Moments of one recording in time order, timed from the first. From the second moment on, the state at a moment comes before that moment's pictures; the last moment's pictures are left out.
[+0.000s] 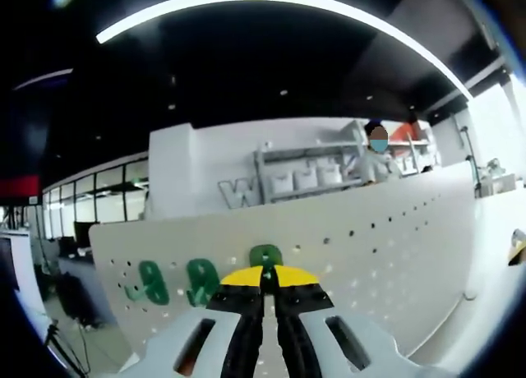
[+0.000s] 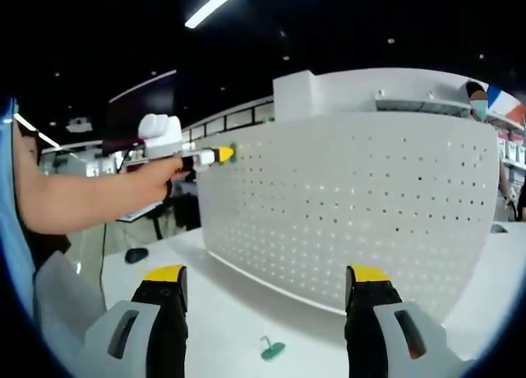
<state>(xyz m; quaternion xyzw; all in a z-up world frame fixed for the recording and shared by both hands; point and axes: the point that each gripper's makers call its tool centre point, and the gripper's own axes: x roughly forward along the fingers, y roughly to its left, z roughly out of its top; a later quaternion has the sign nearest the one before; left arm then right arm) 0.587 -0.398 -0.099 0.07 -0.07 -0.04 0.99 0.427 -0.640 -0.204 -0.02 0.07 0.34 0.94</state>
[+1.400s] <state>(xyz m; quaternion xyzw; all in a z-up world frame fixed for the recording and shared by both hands) 0.592 -0.399 -0.100 0.15 -0.07 -0.02 0.99 0.425 -0.639 -0.214 -0.01 0.08 0.35 0.93</state>
